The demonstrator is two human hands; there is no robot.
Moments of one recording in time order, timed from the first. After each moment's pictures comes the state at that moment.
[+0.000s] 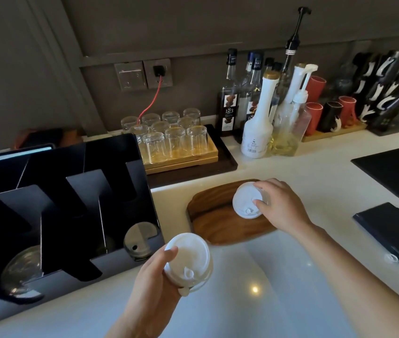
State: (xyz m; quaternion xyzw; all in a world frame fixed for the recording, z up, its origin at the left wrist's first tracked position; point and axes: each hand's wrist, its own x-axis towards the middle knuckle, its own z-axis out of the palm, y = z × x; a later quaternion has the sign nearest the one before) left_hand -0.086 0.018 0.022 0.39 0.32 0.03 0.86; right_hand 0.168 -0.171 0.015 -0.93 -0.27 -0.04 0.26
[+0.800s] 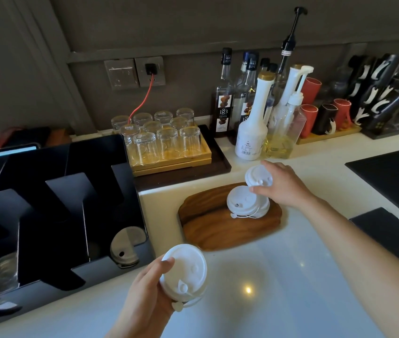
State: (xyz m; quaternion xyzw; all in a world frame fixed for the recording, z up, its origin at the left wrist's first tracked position) left_hand -0.076 0.008 0.012 0.41 0.33 0.04 0.85; right_hand 0.234 -0.176 0.044 -0.94 -0.24 0.06 0.22
